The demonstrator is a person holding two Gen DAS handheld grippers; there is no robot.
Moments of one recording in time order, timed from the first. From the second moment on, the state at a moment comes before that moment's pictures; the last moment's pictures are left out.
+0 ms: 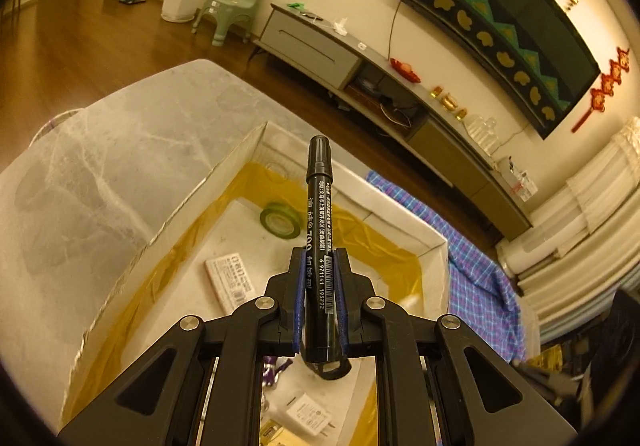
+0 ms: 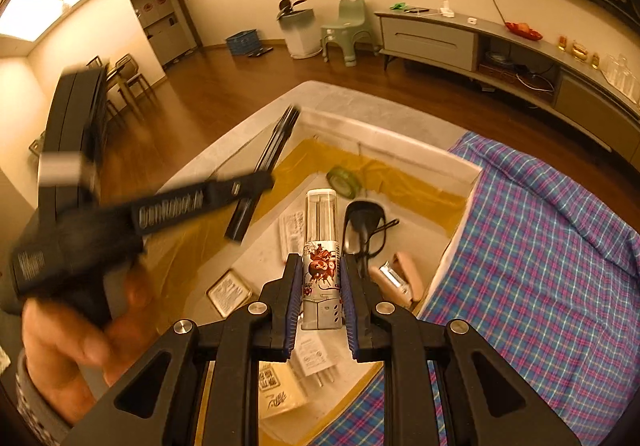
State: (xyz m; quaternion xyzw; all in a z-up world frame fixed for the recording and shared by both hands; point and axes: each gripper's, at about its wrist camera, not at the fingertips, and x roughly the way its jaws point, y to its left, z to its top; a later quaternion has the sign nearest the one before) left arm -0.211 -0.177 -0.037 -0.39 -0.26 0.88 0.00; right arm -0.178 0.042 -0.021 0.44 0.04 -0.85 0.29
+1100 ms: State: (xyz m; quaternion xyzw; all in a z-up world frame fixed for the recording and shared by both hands) left arm -0.189 -0.194 -0.028 -0.40 -0.29 0.87 -0.05; right arm -0.106 0.067 -0.021 0.43 0.03 -0.85 0.32
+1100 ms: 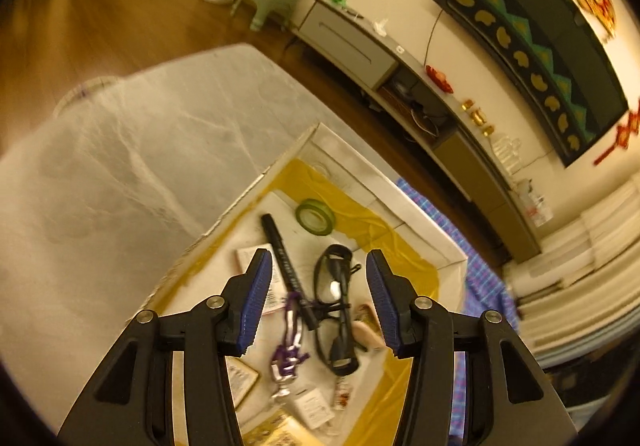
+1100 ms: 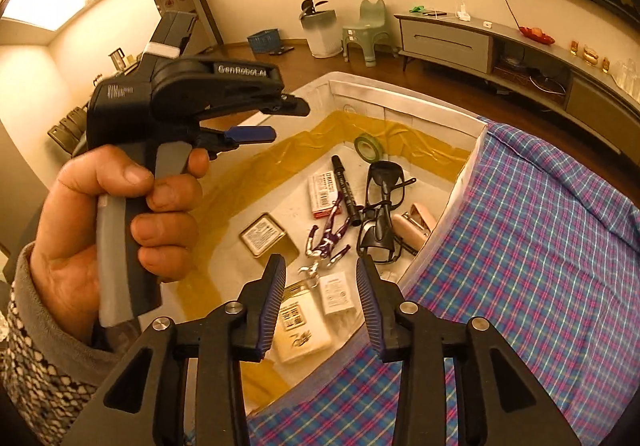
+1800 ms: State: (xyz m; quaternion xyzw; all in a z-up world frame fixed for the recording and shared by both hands) left arm -0.112 -0.123 0.014 -0.35 -0.17 0.92 -0.04; right arm -0.027 0.071 -0.001 0.39 0.03 -0.87 0.31
